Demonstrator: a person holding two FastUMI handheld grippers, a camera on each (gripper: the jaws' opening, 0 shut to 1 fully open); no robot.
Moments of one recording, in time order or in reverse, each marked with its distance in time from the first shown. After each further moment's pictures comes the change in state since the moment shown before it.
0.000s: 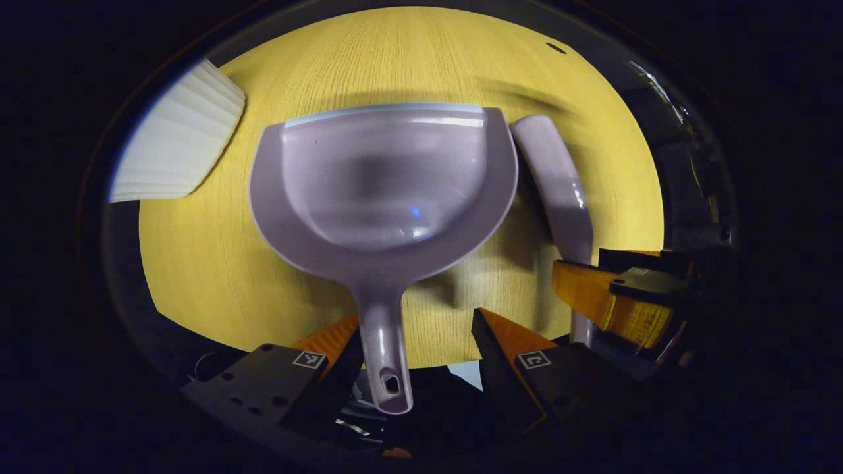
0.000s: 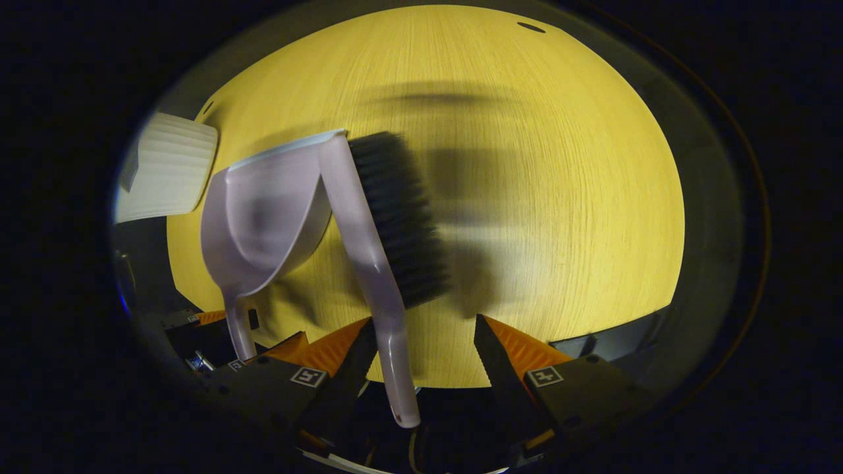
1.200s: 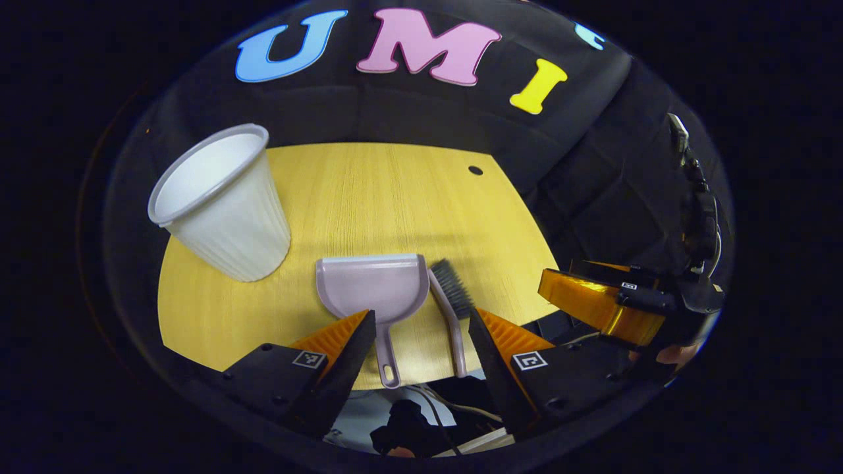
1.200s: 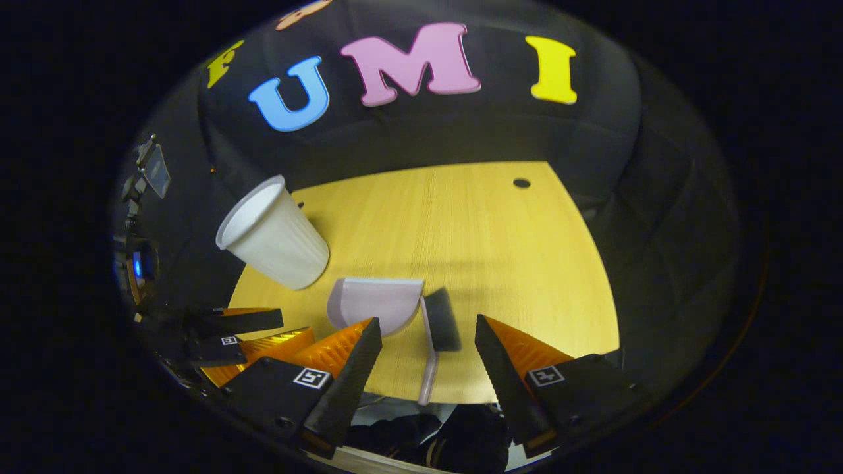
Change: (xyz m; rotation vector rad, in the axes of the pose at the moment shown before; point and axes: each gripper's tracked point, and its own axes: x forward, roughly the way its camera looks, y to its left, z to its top) left arm -0.199 -0.003 -0.027 0.112 -0.695 -0.134; right arm -0.239 0.032 0.014 -0.074 -0.804 0.059
